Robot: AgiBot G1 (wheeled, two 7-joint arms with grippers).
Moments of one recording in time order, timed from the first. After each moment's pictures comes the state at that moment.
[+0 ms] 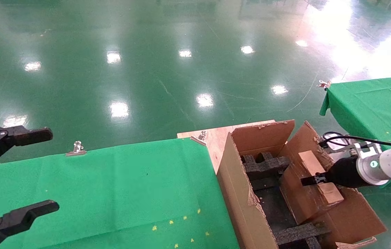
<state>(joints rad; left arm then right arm) -1.08 0.58 0.35 -1.24 0.66 1.45 -0.14 1.84 -0.52 -2.00 0.82 -1.16 -0.71 1.20</state>
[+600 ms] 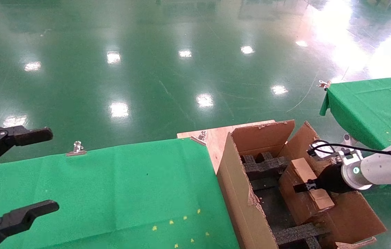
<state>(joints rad) -1.08 0.58 0.35 -1.24 0.66 1.45 -0.14 1.71 -0.63 -1.98 0.67 -1.09 -0.69 1.11</state>
